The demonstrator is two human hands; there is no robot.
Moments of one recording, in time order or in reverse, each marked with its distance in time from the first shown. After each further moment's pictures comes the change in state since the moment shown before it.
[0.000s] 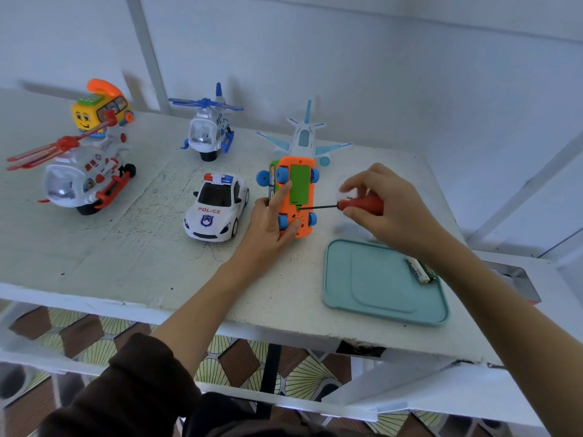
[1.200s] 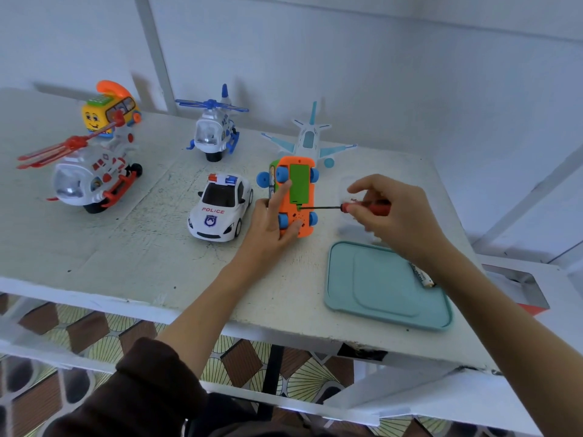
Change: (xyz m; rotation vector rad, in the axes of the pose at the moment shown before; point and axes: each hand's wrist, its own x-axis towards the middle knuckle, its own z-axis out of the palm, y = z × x) left_hand -0.001 0.008 -0.003 0.010 0.026 -0.049; right_hand -0.004 0.005 0.005 0.074 0.119 0.069
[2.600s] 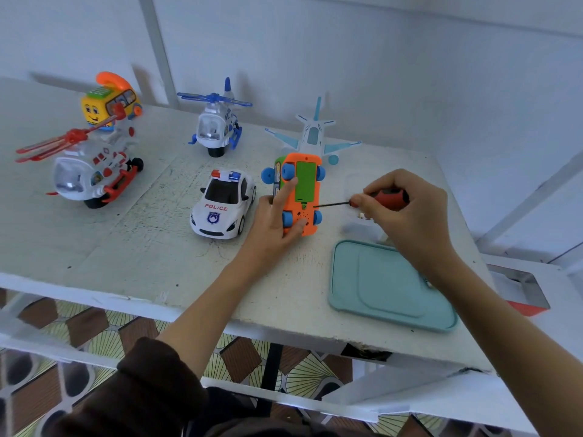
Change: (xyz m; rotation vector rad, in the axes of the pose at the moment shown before) left_hand 0.001 -0.001 -0.001 0.003 0.019 0.046; right_hand -0.004 -0.004 0.007 0.092 0.230 -0.004
